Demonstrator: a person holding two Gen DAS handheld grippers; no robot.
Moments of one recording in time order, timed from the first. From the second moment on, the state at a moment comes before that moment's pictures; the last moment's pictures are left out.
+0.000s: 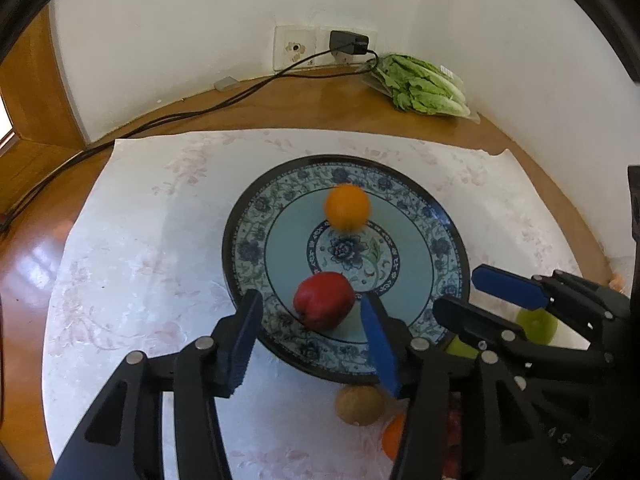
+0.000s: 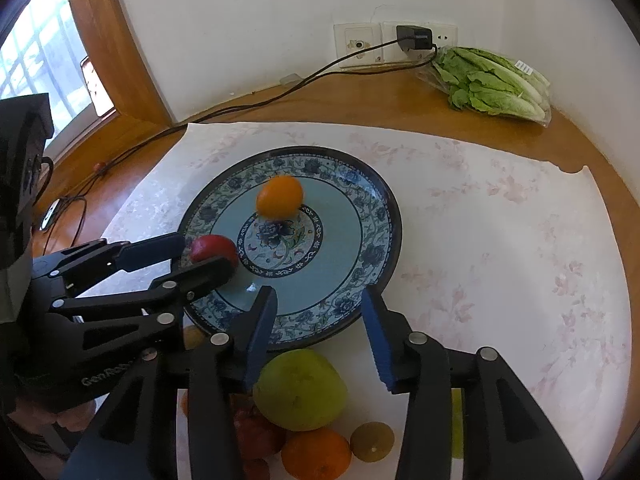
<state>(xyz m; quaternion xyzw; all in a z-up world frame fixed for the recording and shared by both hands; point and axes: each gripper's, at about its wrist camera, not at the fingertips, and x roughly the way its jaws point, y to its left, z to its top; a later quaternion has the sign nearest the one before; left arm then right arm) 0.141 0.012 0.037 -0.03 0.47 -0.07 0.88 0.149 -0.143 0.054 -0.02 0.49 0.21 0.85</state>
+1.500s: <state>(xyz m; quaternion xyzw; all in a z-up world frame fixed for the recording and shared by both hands) 0.048 0.033 0.072 -0.06 0.48 -0.07 0.87 0.052 -0.197 0.106 0.00 0.46 0.21 0.86</state>
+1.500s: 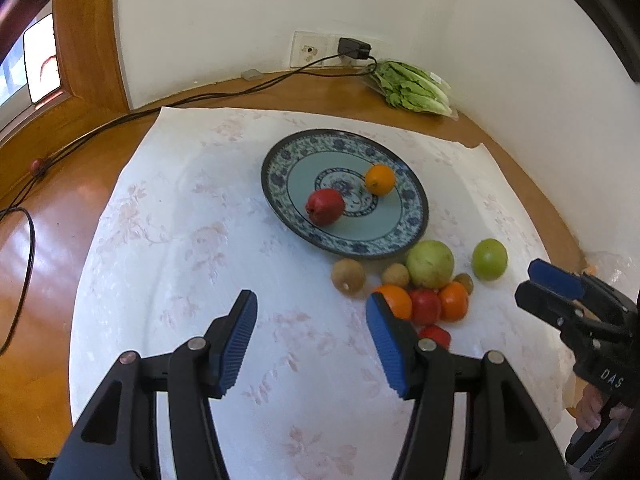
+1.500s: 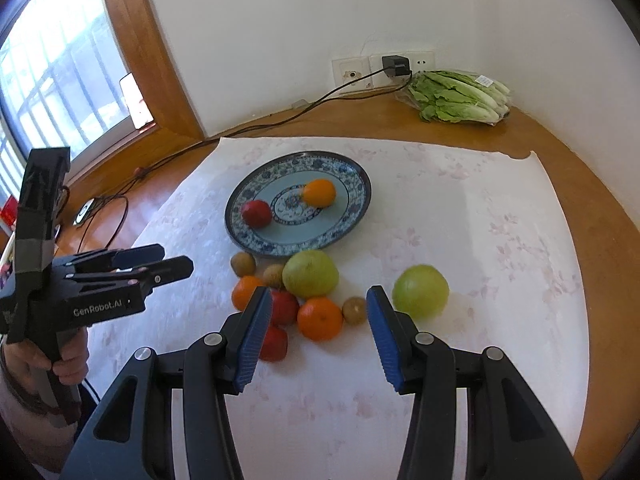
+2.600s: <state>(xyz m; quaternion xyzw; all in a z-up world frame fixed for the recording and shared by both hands) 0.008 0.005 0.059 -0.06 0.49 -0.10 0.86 -0.083 -0.220 0.067 0.01 0.53 0.23 0.82</state>
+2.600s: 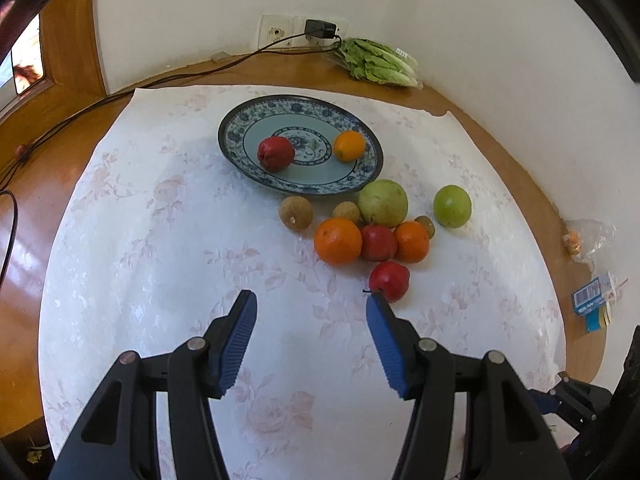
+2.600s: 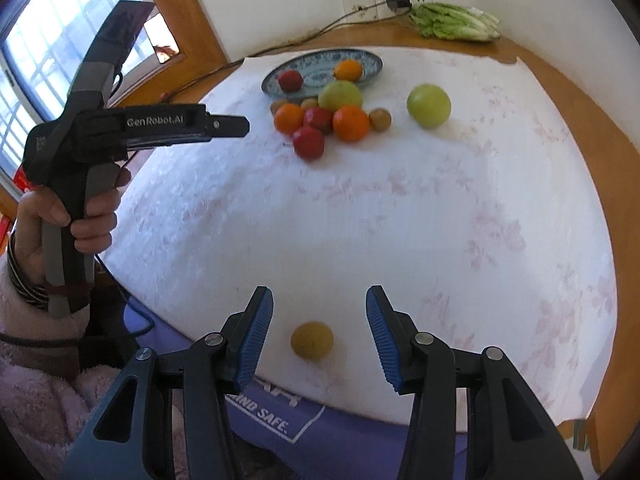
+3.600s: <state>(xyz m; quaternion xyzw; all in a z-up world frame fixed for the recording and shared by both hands) 0.010 -0.008 0.051 -0.05 0.50 -0.11 0.86 -0.072 -0.228 0.062 0.01 0.53 0.22 0.82</state>
